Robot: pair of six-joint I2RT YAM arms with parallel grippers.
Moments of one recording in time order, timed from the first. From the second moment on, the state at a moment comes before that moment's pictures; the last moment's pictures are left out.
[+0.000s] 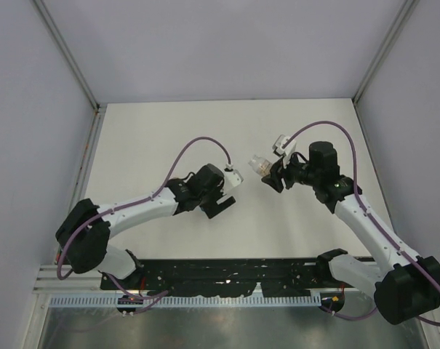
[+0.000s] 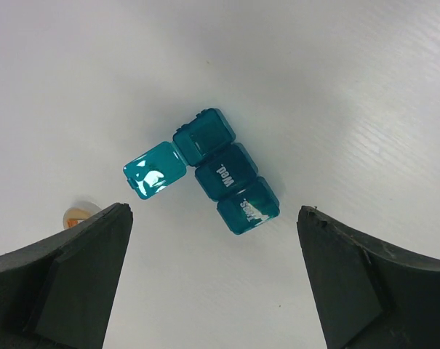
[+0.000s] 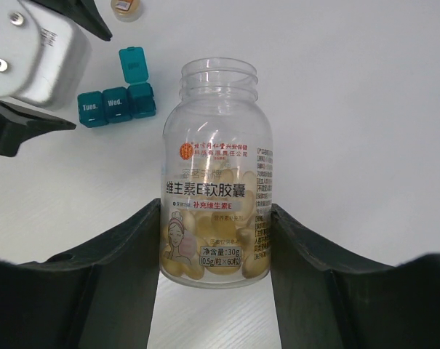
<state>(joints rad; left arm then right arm) -0.89 1.49 0.96 -0.38 -0.21 0.24 0.30 1.02 0.79 -0.24 -0.58 -0.35</state>
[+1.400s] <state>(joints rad) -0.37 1.06 0.85 -0.47 0.42 0.23 0.56 1.67 1.19 -0.55 -0.57 -0.76</state>
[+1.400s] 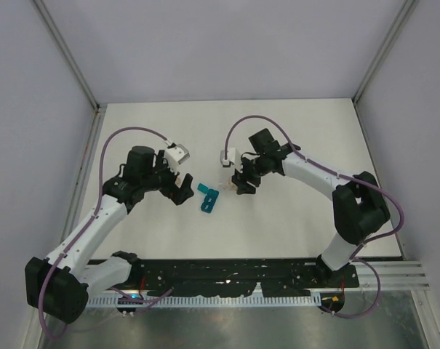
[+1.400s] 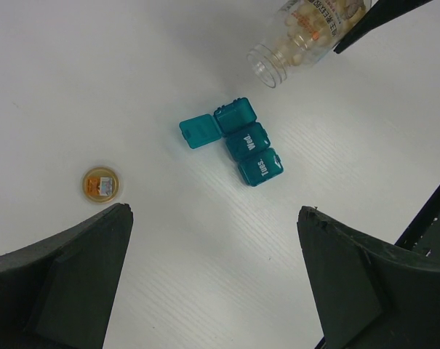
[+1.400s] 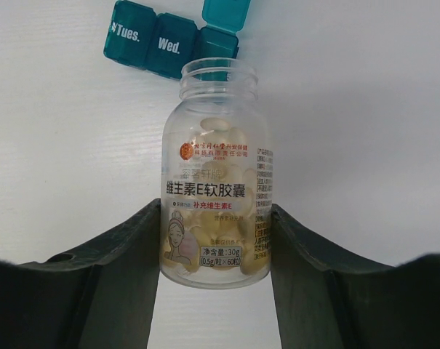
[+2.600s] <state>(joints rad) -0.36 1.06 0.85 -0.48 0.44 0.23 0.61 1.80 1.25 -0.56 -0.57 -0.81</state>
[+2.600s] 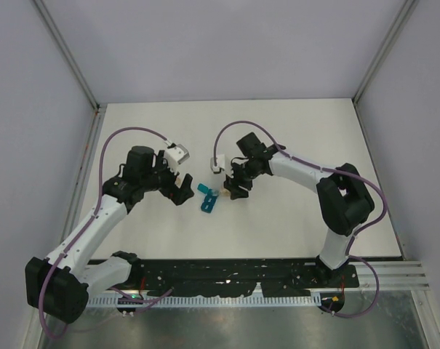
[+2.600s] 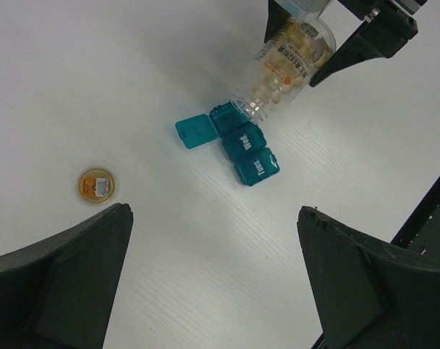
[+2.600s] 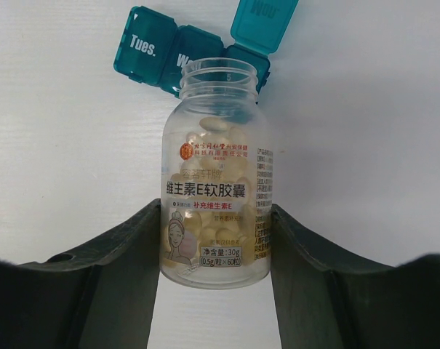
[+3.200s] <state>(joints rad) -0.36 1.06 0.85 -0.48 0.46 0.23 0.64 1.82 1.29 -0.60 -0.52 -0.81</state>
